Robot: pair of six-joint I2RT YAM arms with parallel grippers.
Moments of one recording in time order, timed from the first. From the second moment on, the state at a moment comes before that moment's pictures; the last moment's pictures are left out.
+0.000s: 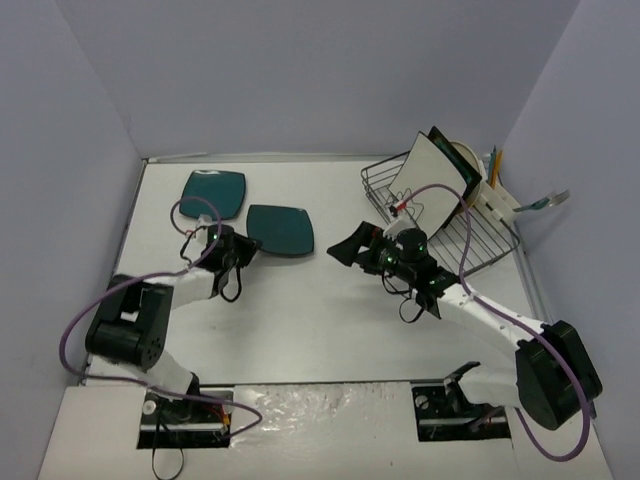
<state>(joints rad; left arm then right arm) -0.26 1.52 0.63 0.32 -0.03 -1.23 0.54 1.25 0.58 0.33 -0.23 0.87</state>
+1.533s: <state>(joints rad) -0.26 0.90 0.28 0.18 0.24 -1.29 0.66 1.79 0.57 1.01 -0.24 1.20</state>
